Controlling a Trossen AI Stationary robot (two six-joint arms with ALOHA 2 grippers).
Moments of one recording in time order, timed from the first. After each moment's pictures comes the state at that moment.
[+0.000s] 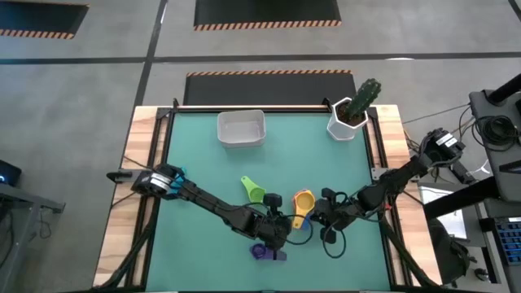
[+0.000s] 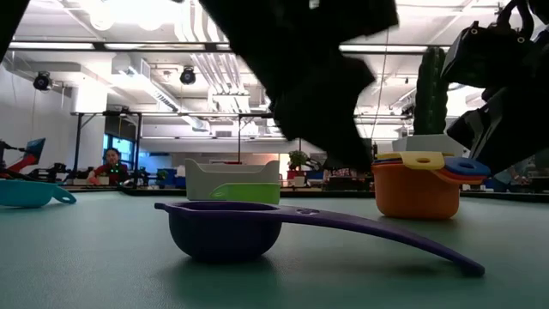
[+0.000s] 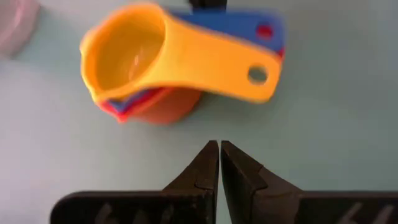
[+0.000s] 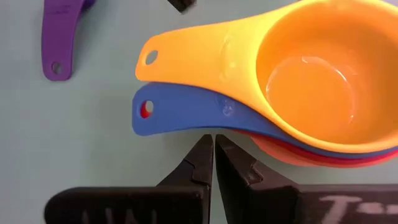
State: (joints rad) left arm -0.39 2.19 1.60 -0.37 -0.53 -0.08; right arm 0.56 1.38 0.53 -0.02 0.29 0.65
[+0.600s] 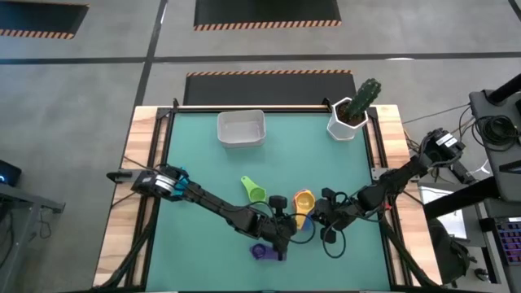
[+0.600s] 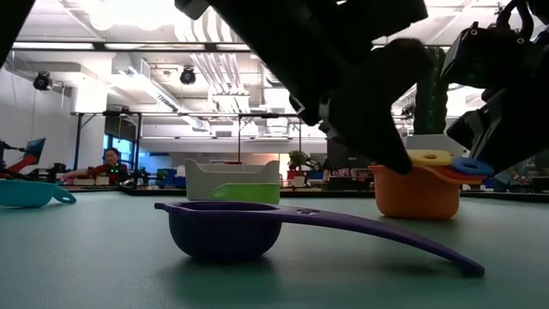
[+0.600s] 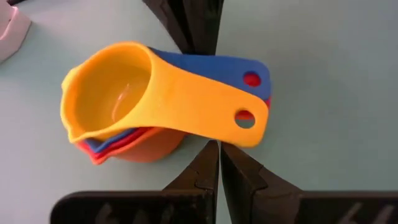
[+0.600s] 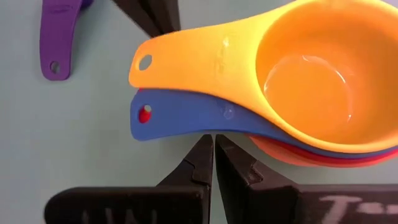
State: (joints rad) left arm -0.38 2.24 1.62 -0.22 -0.50 -0.09; right arm 0.56 1.38 0.53 -0.03 0.29 0.65
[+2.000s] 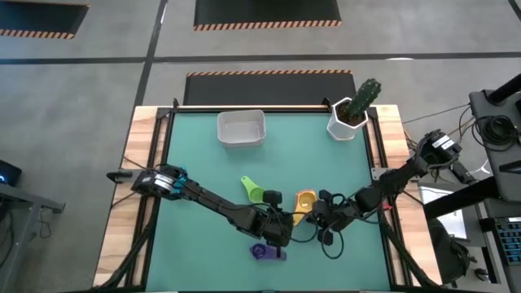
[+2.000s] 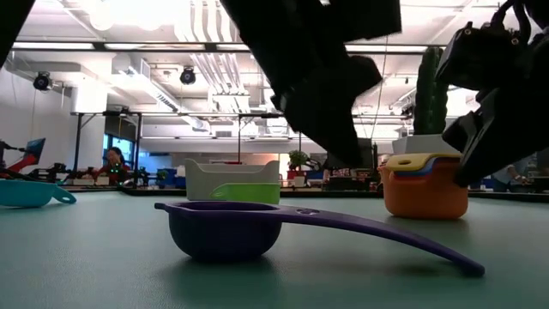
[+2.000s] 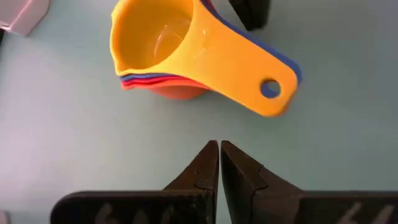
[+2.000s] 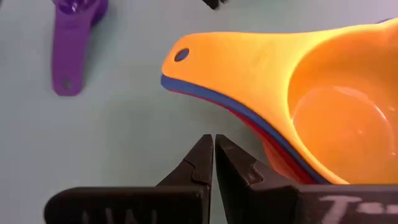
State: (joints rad) left arm -0.37 2.23 1.72 -0.55 -0.56 -0.14; right arm 0.56 1.43 0.53 0.08 0.29 0.66
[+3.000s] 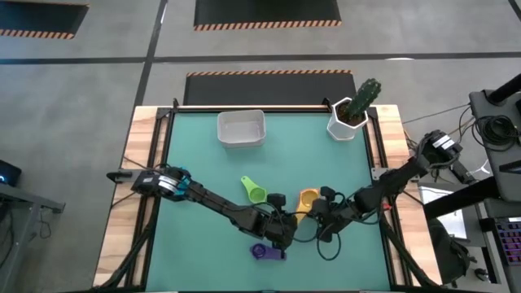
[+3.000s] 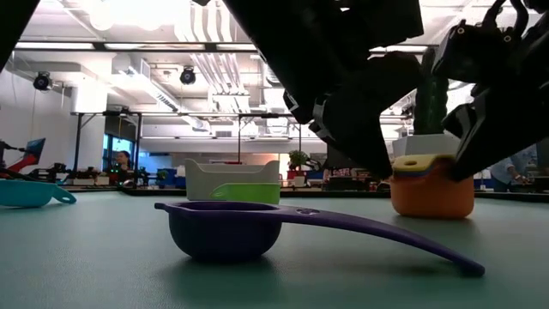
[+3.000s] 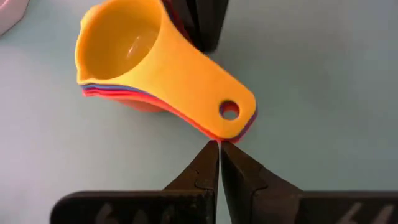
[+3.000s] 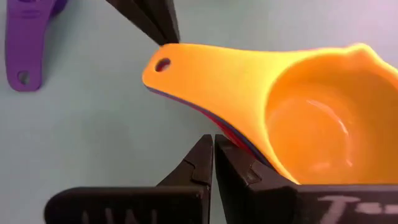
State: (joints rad) left arm -0.37 2.26 1.72 -0.43 -0.52 -0.17; right arm 0.56 1.41 0.60 -0.13 0.36 0.66
